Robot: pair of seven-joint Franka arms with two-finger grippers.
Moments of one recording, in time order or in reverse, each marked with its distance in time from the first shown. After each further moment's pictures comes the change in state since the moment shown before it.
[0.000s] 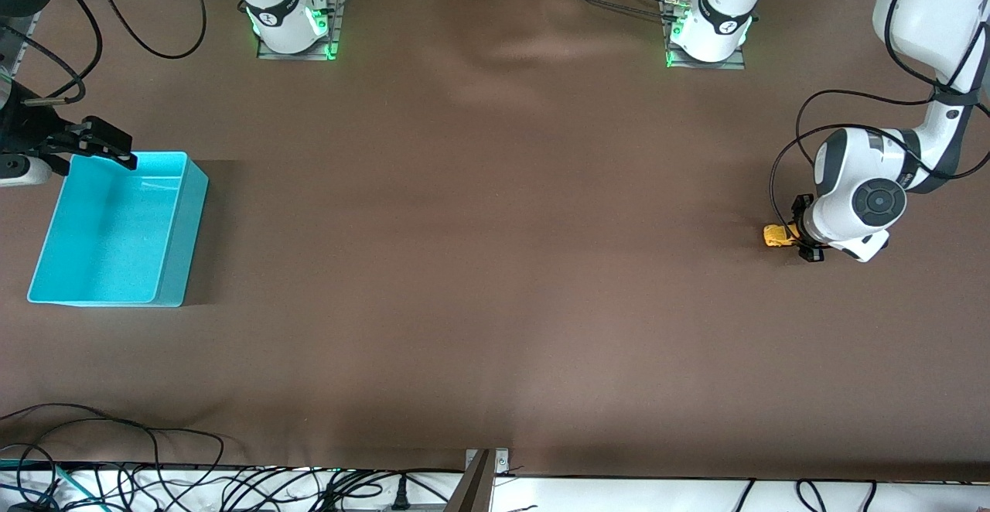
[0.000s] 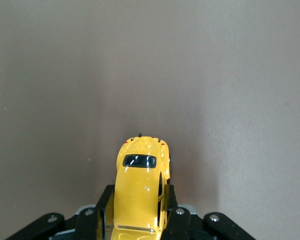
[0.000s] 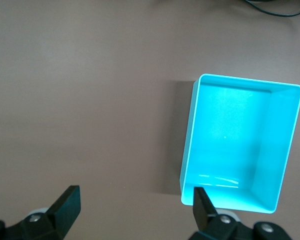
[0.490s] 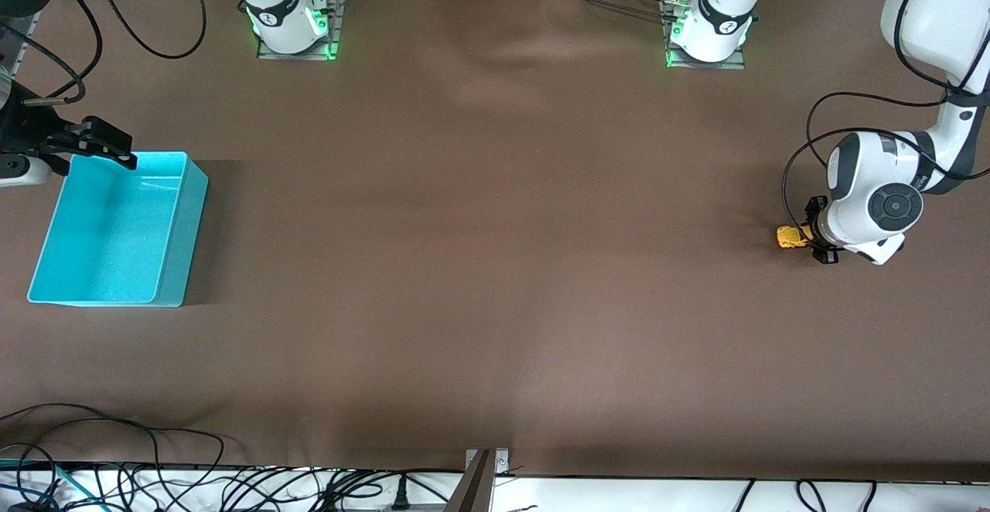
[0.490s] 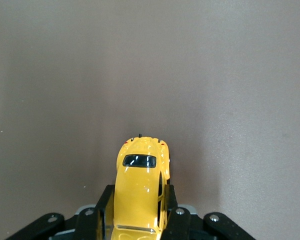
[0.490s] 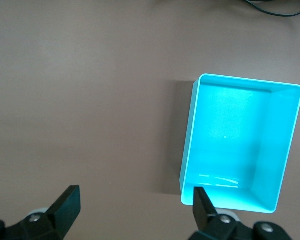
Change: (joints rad) left arm 0.001 0.014 0.031 0.022 0.001 -0.004 0.028; right arm 0.000 0.000 0.000 0.000 0.000 0.000 0.000
